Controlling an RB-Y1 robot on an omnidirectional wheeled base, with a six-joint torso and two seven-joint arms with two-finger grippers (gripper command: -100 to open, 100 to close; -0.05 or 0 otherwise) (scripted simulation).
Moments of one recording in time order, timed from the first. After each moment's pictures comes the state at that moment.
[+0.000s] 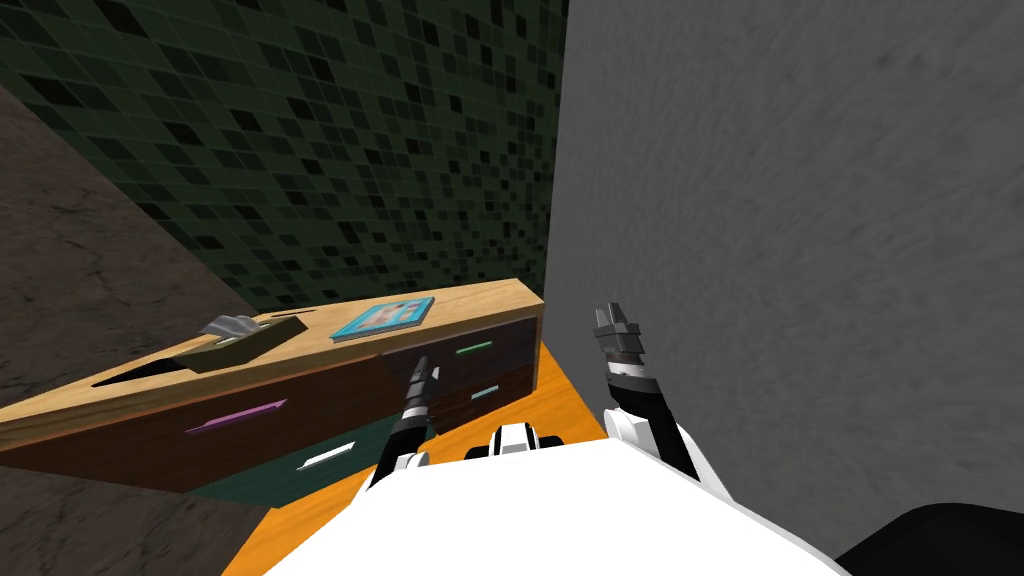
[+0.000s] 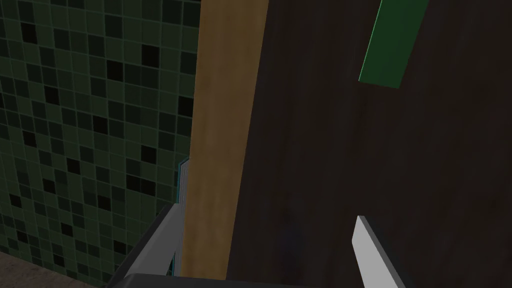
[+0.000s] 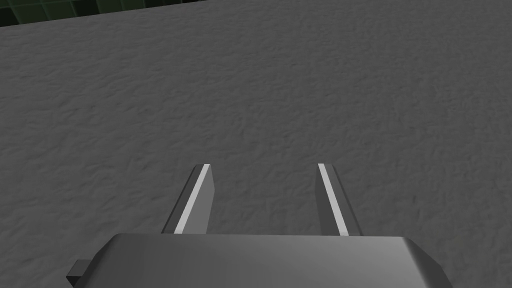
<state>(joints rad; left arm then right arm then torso) 0.35 0.14 0.01 -1.54 0.19 -0.53 0.08 0.53 0.04 -0.06 -2.30 0.06 -0.43 -0.15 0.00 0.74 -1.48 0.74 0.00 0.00</state>
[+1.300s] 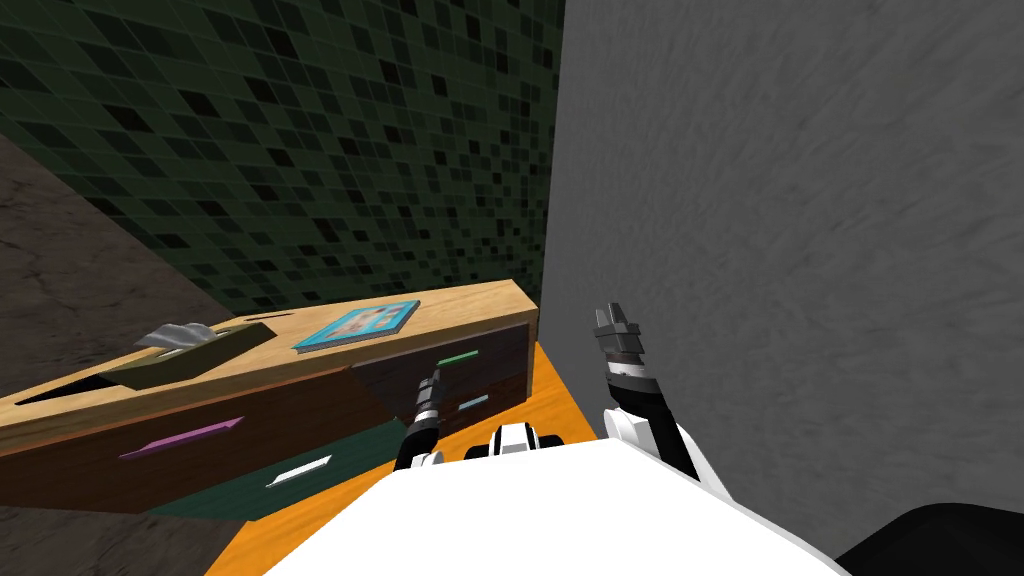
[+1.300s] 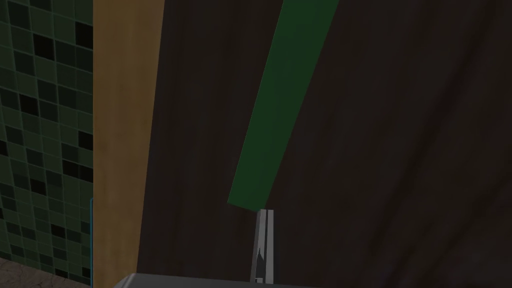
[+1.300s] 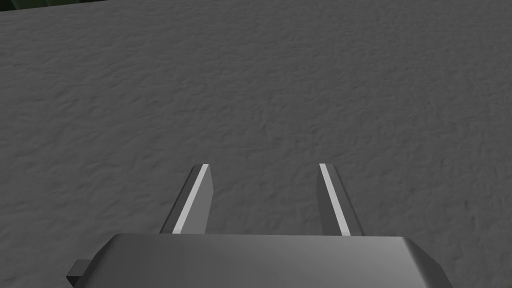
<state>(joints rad) 0.31 0.03 0.03 -1.42 0.21 -0.53 0.10 0.53 0.04 -0.06 -2.30 0.06 -0.43 -0.15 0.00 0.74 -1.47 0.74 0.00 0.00</state>
